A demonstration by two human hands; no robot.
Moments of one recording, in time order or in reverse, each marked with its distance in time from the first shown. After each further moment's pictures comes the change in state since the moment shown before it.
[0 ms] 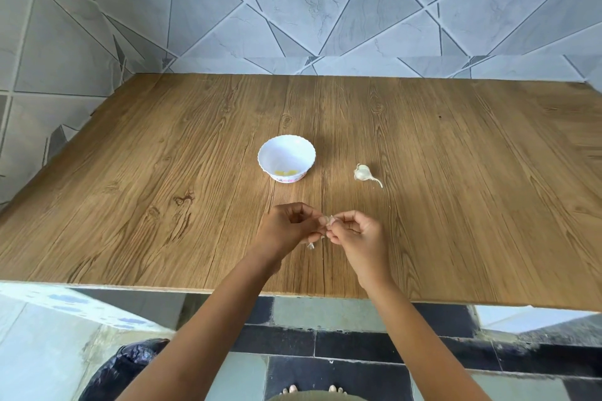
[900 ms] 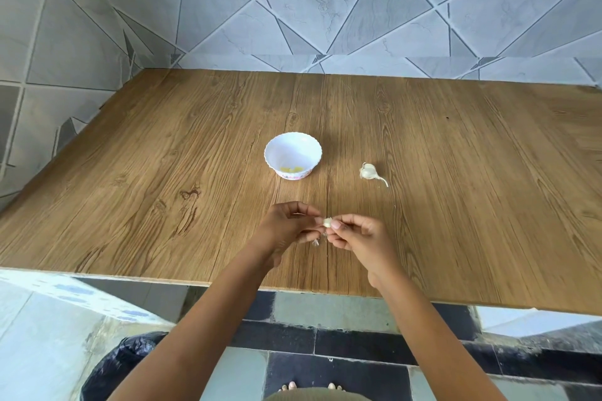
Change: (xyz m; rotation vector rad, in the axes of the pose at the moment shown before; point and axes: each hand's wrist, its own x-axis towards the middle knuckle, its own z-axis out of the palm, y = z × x) left_hand -0.003 0.007 -0.007 -0.174 0.020 -0.176; right_hand 0.002 -0.002 -0.008 0.160 -0.203 0.172
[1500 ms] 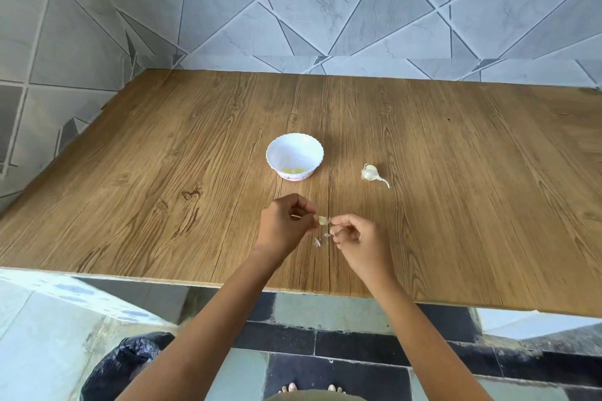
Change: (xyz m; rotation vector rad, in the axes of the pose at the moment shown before) left_hand -0.001 -0.004 0.002 0.452 0.258 0.333; right_hand 0.006 0.018 0.003 -0.606 0.121 -0.322
